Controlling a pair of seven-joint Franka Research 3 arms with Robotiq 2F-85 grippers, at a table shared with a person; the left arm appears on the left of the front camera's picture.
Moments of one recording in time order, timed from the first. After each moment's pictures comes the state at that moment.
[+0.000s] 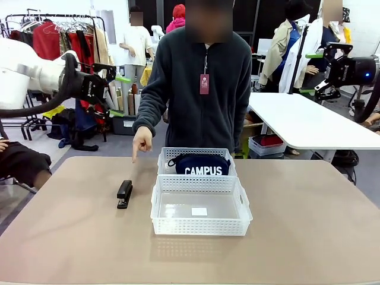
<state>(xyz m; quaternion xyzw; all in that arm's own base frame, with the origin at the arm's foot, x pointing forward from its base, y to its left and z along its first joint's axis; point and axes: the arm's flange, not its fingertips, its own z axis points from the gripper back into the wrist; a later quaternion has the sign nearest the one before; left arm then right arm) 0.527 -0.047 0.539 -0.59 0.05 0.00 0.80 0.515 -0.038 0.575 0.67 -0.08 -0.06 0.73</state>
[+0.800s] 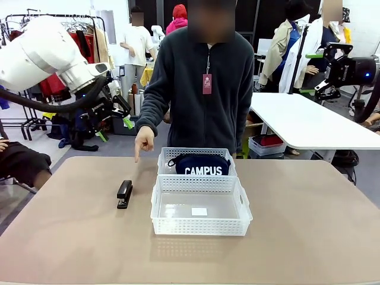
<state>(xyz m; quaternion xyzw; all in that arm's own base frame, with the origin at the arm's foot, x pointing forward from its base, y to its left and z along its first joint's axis) 0.536 -0.085 0.522 -0.26 0.00 -0.05 0.97 0.515 -0.039 0.575 0.67 -0.08 -0.06 0.73</state>
